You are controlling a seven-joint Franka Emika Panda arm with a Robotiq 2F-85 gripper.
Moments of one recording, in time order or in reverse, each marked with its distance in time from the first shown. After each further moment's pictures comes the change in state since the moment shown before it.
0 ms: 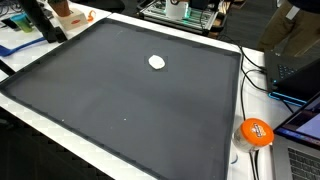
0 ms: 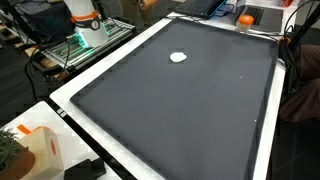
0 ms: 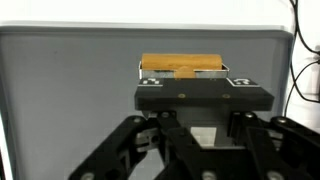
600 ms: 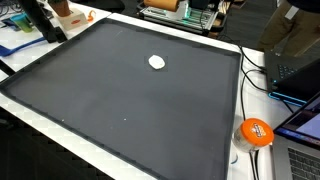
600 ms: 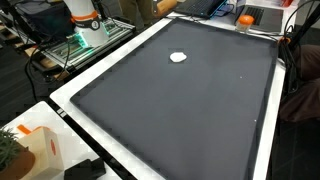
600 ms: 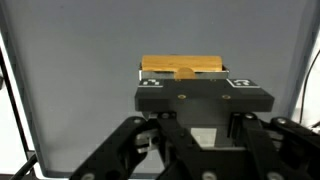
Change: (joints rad) arm -0.005 0.036 0.010 -0.003 -0.084 0.183 0.013
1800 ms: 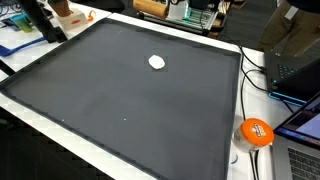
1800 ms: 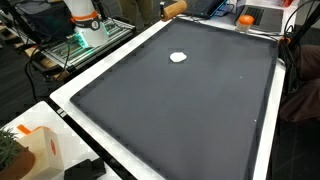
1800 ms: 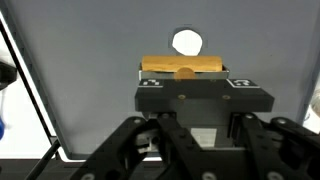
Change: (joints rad) arm -0.022 0.025 0.014 -0.009 -0.058 0.127 0.115
